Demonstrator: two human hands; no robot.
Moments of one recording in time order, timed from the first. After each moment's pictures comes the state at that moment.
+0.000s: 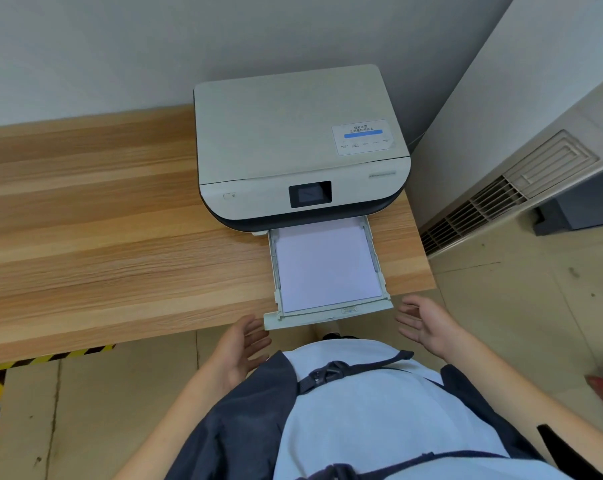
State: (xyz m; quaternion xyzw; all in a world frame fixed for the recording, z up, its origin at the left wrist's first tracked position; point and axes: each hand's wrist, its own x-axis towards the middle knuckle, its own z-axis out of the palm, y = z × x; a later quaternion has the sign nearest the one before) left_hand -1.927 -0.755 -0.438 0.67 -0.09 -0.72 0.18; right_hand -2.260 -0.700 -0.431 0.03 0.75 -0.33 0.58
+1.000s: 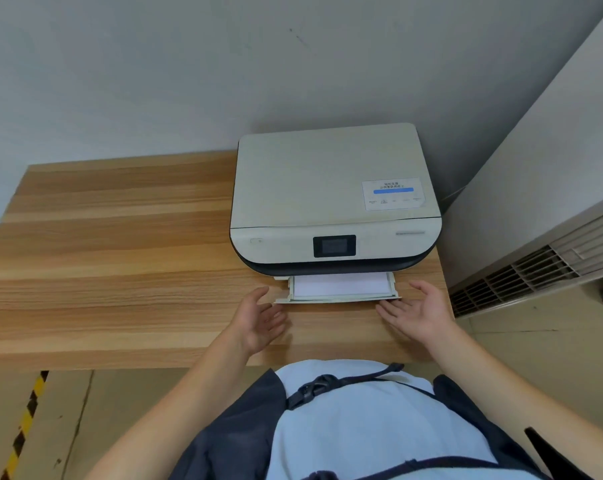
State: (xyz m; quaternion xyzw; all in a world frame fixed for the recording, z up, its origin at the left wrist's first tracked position) left_hand -1.963 -0.861 -0.406 0.62 0.01 -0.74 0.28; right_hand -2.255 -0.831 -0.396 0.20 0.51 -0.51 0.66
